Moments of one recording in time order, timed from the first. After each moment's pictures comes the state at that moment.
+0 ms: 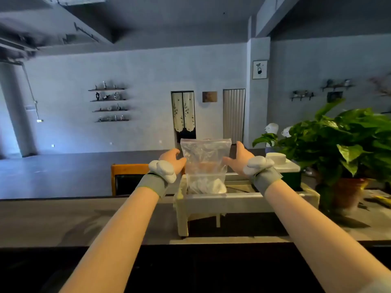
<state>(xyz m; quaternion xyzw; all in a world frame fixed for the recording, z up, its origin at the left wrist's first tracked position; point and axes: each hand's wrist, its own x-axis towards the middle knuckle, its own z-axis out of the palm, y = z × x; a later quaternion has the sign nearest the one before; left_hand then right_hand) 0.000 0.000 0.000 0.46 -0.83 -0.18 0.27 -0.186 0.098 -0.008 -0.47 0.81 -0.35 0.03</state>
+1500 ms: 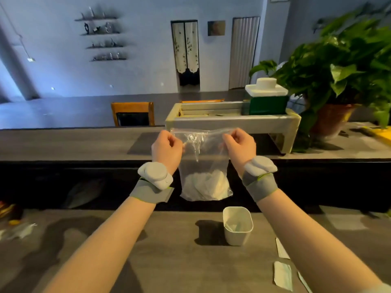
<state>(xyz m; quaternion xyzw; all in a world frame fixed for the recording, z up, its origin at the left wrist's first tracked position) 0.039 0.151 -0.128 0.45 -0.70 -0.31 0.46 -0.119 0.221 -0.138 -0.37 0.66 -0.63 0.13</state>
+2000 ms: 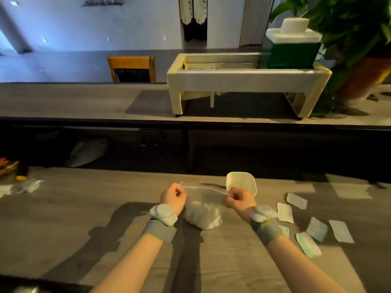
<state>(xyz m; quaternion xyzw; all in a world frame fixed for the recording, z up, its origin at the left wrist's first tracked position) 0.081 0.194 -0.344 0.59 -0.69 -0.37 0.20 -0.103 0.293 -0.351 -0.40 0.77 -0.36 0.35</state>
